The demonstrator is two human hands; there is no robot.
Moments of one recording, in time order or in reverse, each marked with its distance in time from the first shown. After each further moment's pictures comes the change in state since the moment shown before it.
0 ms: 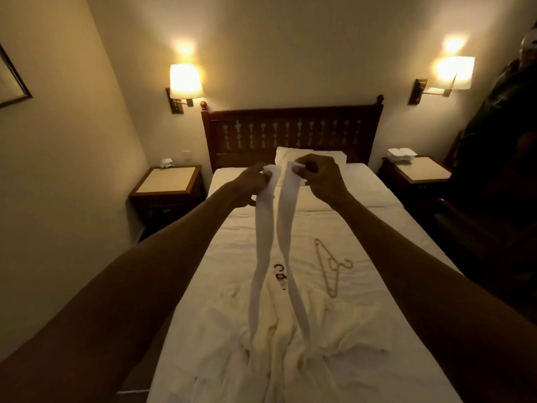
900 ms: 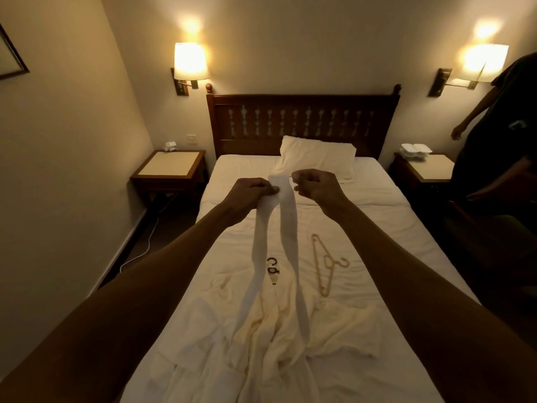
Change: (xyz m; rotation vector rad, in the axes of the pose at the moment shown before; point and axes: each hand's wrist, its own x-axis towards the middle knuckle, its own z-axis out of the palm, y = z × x) left_hand 0.034 -0.050 0.058 -0.126 0.077 0.159; right_hand 0.008 0.073 -0.021 0.372 -0.187 0.287
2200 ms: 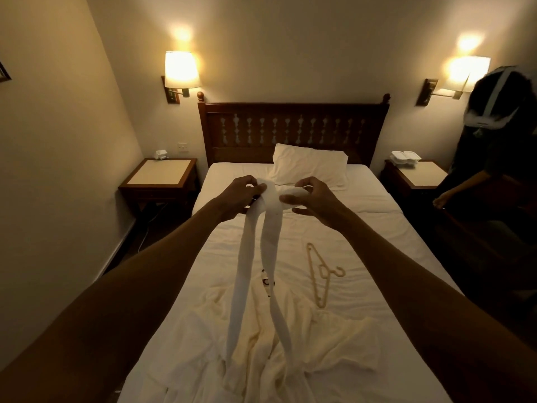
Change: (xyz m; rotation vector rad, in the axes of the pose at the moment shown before) left_hand 0.048 0.009 -0.020 0.040 -0.046 -0.154; right_hand 0.011 -0.009 0.001 -0.058 -0.075 0.167
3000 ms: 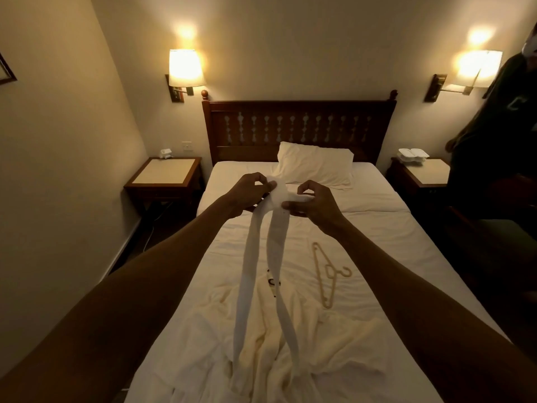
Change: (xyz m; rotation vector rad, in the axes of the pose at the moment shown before) left_hand 0.011 0.007 -0.001 0.172 0.048 0.062; right_hand 0.016 0.021 0.020 0.013 0.083 -0.178
